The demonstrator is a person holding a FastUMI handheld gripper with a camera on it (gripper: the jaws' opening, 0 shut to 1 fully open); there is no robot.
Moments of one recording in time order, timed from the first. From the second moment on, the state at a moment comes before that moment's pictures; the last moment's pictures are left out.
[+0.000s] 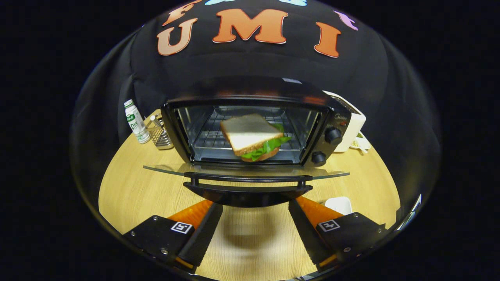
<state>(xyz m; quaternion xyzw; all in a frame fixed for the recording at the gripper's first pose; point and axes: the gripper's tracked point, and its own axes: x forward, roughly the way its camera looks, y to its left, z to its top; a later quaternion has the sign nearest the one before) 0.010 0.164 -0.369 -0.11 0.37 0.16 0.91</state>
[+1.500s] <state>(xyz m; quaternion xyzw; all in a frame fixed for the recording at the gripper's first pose) 0.055 0.116 -0.020 -0.04 0.05 0.14 0.99</state>
